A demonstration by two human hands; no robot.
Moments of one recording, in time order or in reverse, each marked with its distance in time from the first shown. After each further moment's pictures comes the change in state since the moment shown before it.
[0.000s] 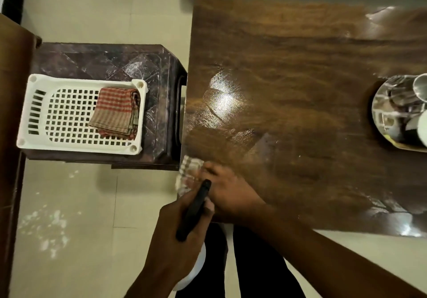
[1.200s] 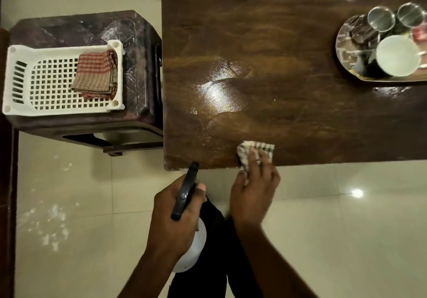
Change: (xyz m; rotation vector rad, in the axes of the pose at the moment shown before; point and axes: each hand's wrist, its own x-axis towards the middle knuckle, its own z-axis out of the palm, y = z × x) left_hand -0.089 -0.043 0.029 0.066 0.036 -0.019; right_hand -0.123 -0.092 0.070 0.246 0.720 1.225
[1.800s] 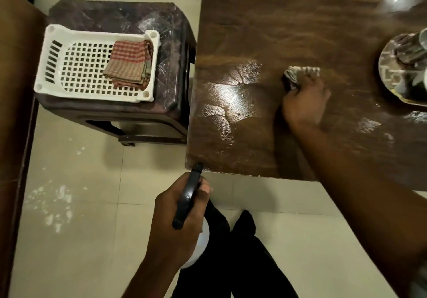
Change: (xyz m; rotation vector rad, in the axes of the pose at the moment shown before) left_hand 0.003 -0.018 -0.027 -0.103 0.100 0.099; right_hand 0.219 -0.068 0.001 -0.175 -0.027 -0.132
